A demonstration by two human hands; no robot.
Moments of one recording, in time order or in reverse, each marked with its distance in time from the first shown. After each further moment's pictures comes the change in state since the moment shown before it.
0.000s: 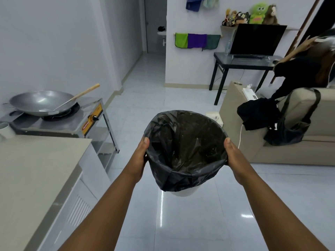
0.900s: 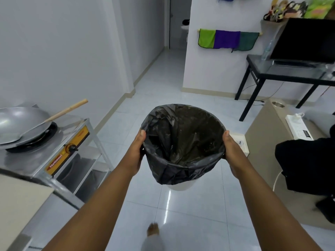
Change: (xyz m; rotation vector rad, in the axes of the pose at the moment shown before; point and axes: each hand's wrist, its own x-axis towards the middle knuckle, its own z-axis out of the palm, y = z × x) left_hand 0.460 0.036 -0.019 -0.023 0.198 0.020; right_hand 0.502 -0.073 -0.002 0.057 -0.140 -0.005
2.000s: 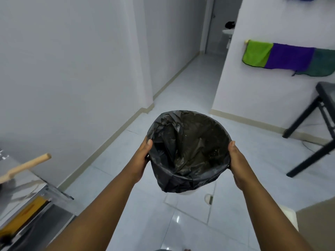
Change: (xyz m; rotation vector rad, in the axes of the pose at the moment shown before) left_hand 0.572 0.043 -0.029 0.073 0.145 -0.006; right_hand 0.638 -0.096 0.038 -0.060 -0.211 0.019
